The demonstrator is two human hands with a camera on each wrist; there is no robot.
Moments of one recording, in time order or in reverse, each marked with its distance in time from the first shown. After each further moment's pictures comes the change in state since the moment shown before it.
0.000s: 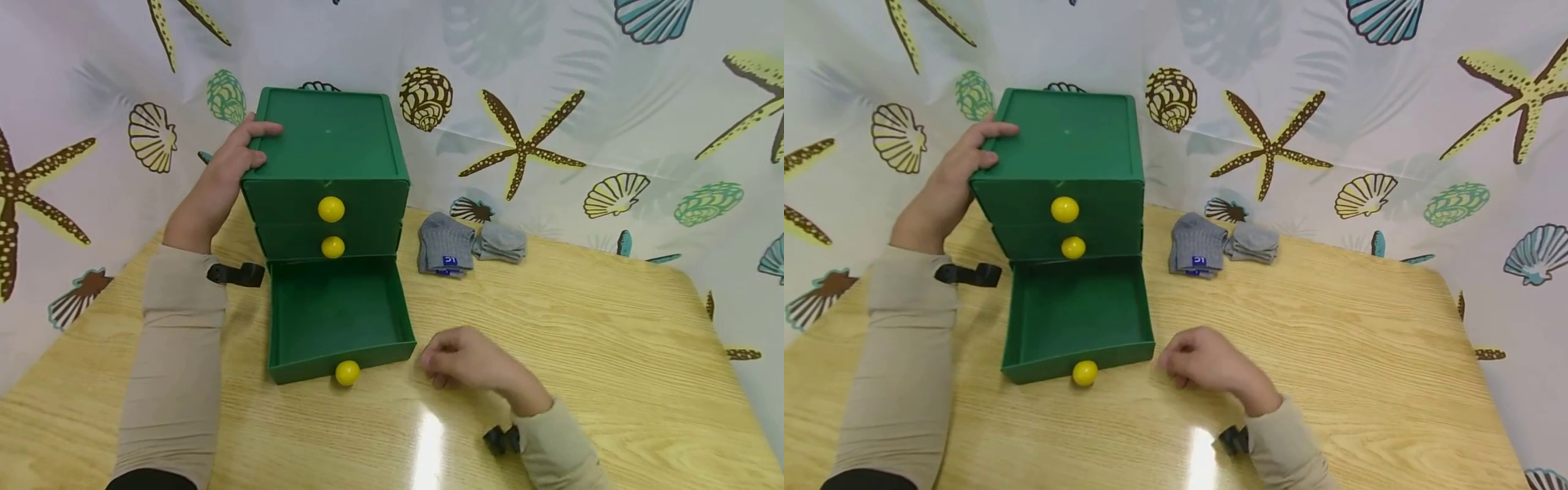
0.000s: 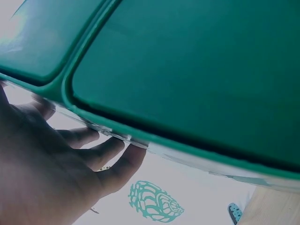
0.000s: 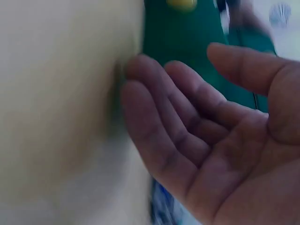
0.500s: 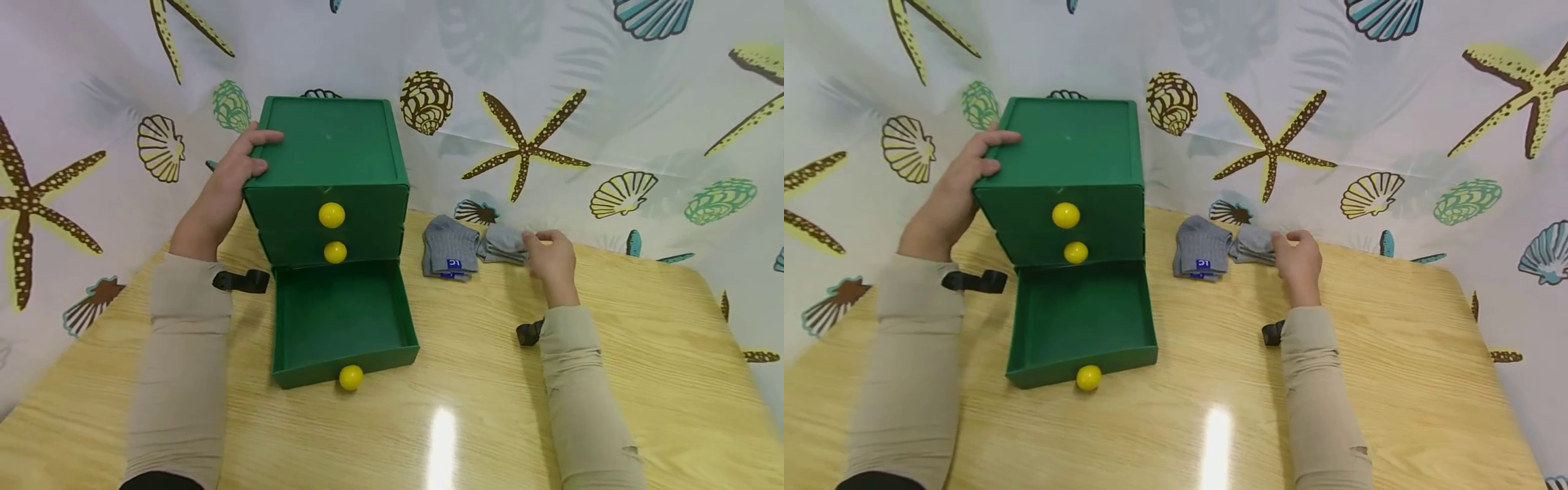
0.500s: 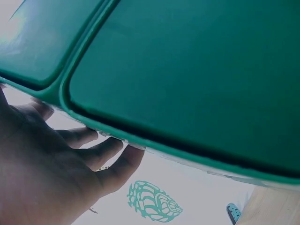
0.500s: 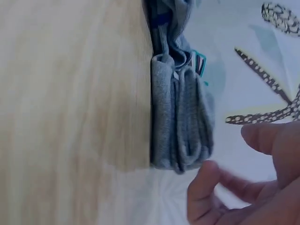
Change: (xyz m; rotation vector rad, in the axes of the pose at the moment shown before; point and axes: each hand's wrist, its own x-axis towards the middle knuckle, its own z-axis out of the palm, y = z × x) left_hand 0.001 0.000 0.000 -0.046 0.007 -0.002; right_hand 0.060 0.031 -0.150 0.016 0.851 0.214
